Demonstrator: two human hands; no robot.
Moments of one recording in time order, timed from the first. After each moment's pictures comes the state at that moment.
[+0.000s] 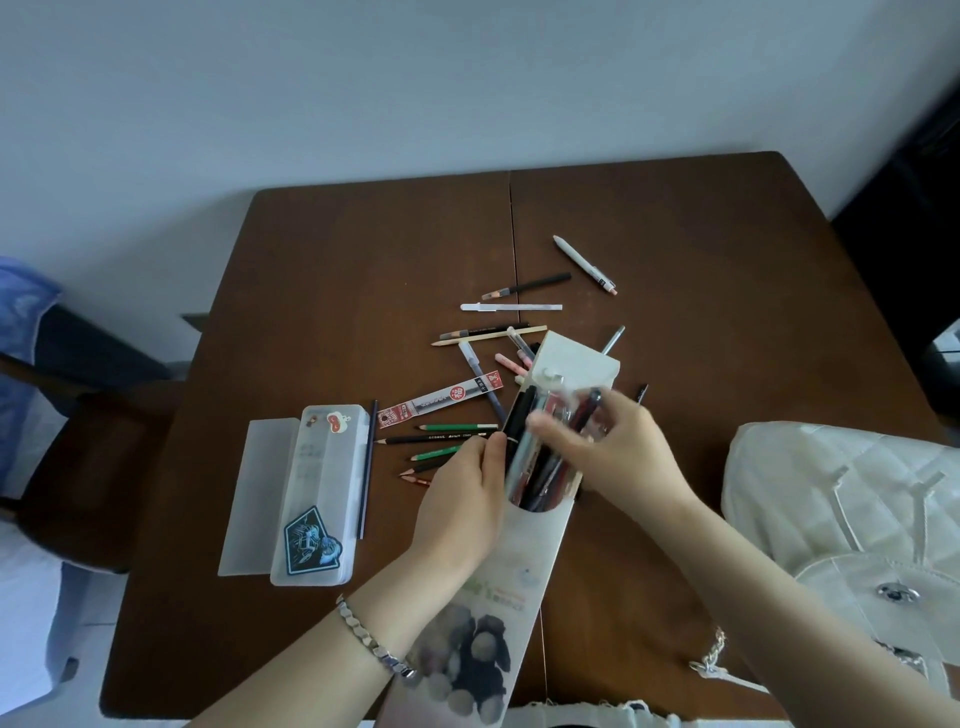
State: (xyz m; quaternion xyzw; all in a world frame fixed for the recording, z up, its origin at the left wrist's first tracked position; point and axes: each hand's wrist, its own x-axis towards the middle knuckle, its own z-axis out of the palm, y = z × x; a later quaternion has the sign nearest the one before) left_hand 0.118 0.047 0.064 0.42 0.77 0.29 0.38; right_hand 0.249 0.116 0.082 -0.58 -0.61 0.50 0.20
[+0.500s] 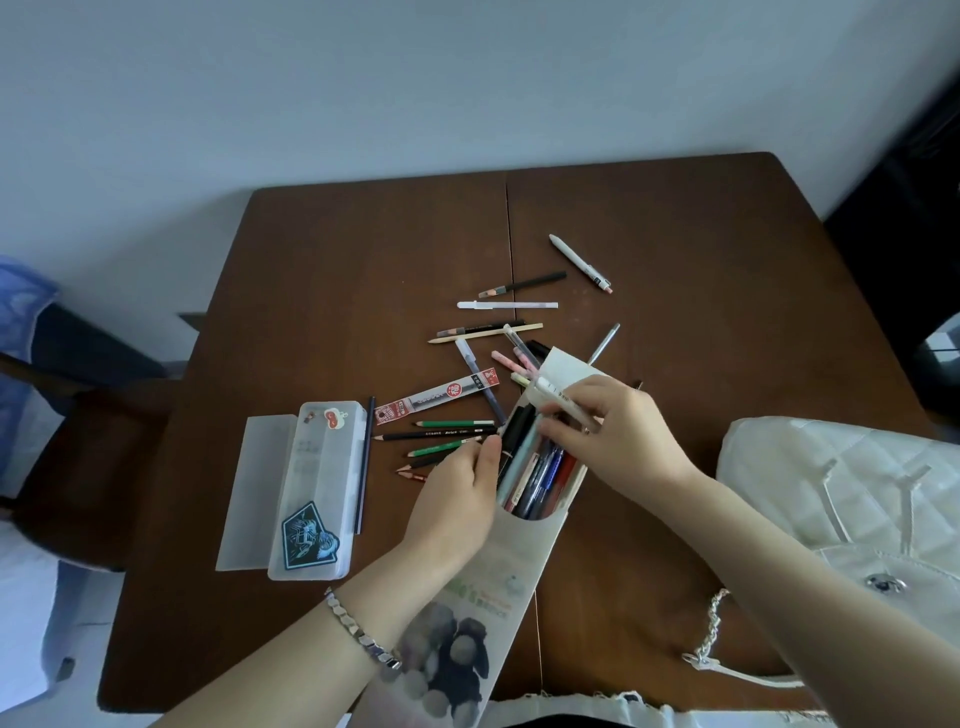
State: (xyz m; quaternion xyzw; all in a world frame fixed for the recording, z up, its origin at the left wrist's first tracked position) left_hand 0.115 0.041 0.057 0.43 0.75 0.28 0.41; right_hand 0.260 0.130 0.075 -0.47 -0.78 0.36 0.19
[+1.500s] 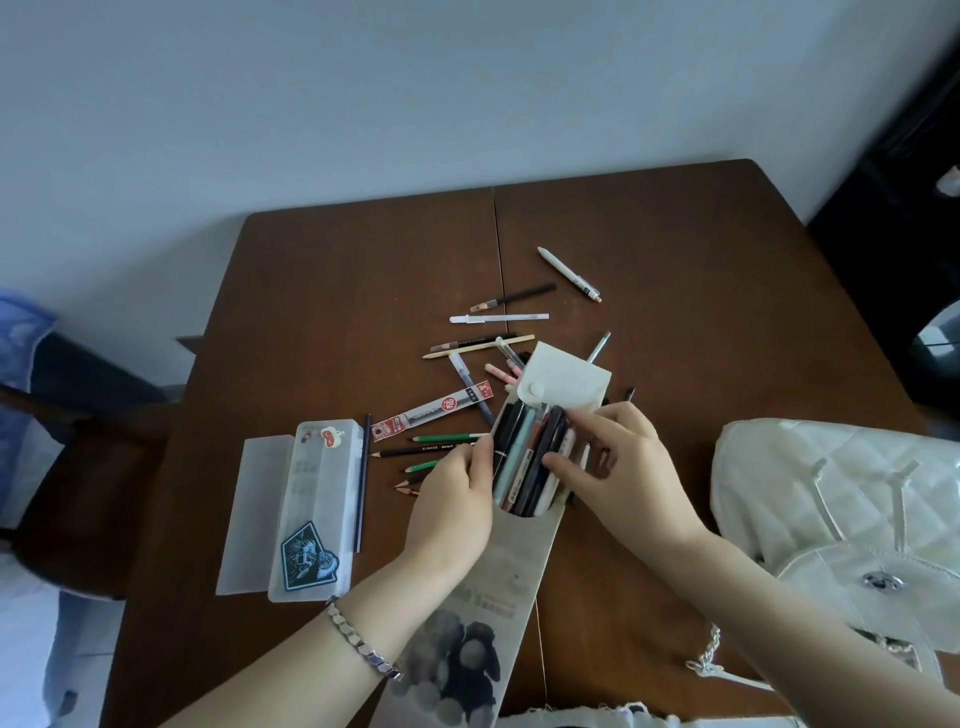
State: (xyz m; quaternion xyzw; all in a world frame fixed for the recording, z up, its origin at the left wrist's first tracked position) left_hand 0.119 0.048 0.060 0.41 0.78 0.30 0.37; right_hand 0.271 0.100 0.072 -0.53 -0.73 0.35 0.25
